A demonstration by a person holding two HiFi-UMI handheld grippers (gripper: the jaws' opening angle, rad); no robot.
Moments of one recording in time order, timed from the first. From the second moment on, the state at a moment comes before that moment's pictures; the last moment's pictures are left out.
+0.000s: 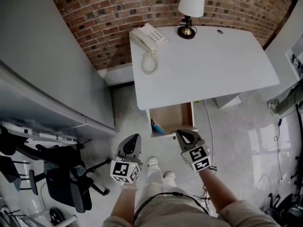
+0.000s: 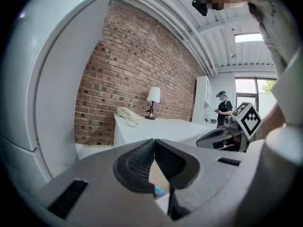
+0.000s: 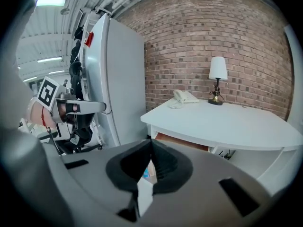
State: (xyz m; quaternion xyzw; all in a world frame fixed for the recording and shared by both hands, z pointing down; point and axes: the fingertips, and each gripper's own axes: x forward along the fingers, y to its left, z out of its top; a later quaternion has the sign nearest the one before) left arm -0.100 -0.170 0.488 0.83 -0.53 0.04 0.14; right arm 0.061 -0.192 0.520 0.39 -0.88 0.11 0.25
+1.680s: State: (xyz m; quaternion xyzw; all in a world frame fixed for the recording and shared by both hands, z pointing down) left arm -0.113 -0.127 0.368 0.83 -0.55 0.00 0.06; right arm 0.104 -0.166 0.405 0.43 -0.89 0.08 0.11
